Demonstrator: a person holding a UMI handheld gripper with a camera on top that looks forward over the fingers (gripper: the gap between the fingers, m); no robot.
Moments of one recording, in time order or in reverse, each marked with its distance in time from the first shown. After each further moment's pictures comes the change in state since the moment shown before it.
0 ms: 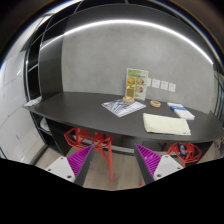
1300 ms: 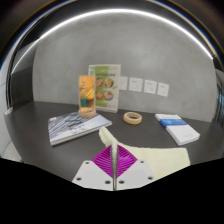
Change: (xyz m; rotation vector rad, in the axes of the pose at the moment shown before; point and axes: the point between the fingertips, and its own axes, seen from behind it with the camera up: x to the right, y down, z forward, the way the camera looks) arm 0.282 -0.088 0.296 0.097 0.074 0.005
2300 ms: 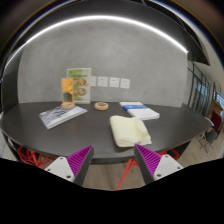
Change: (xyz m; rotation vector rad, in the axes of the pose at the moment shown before) arm 0.048 0.056 -0.200 -0.052 0.298 0.100
